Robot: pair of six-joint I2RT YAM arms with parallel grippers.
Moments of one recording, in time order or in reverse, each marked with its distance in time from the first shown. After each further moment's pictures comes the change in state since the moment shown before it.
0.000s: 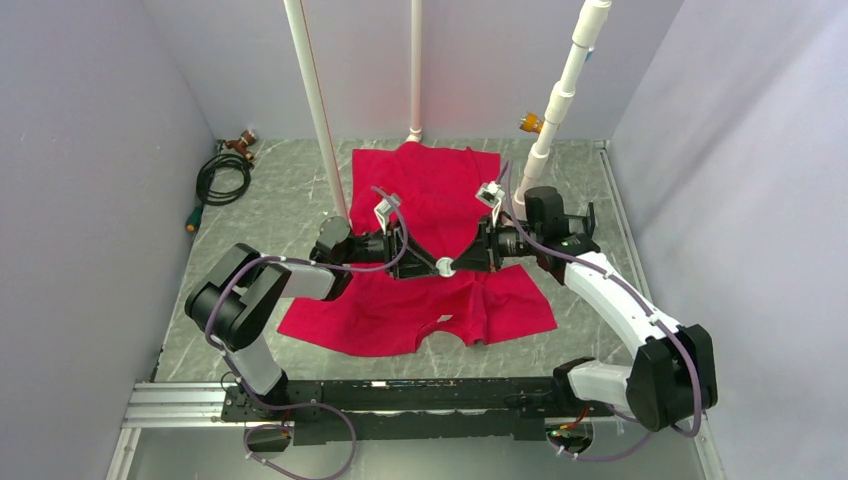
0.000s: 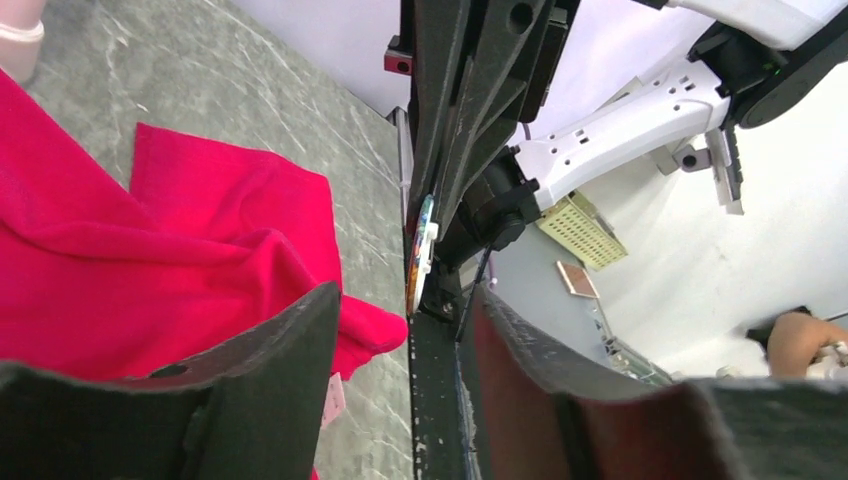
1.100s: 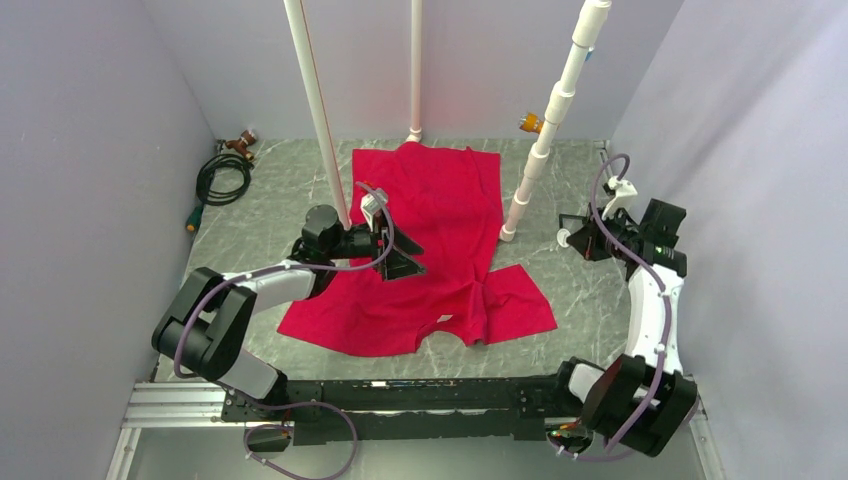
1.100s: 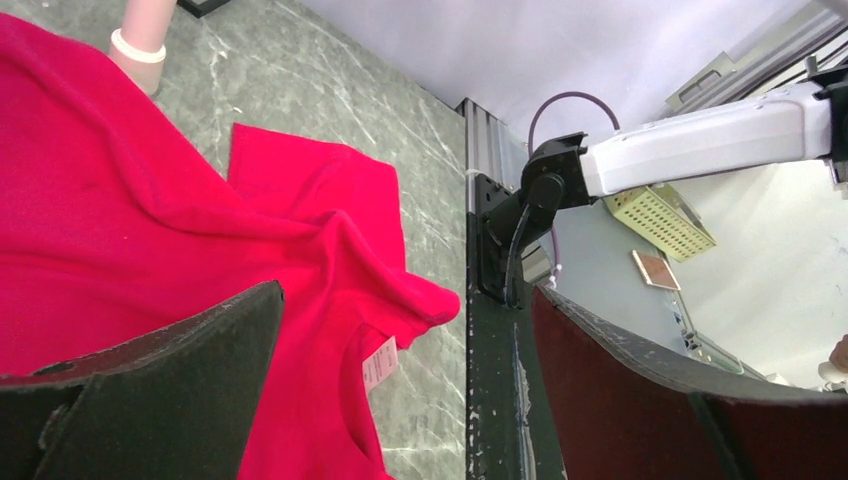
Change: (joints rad) left arm 0.076 -0.203 -0.005 -0.371 -0.005 0.290; right arm -0.775 -0.162 0.031 -0.353 0.226 -0.440
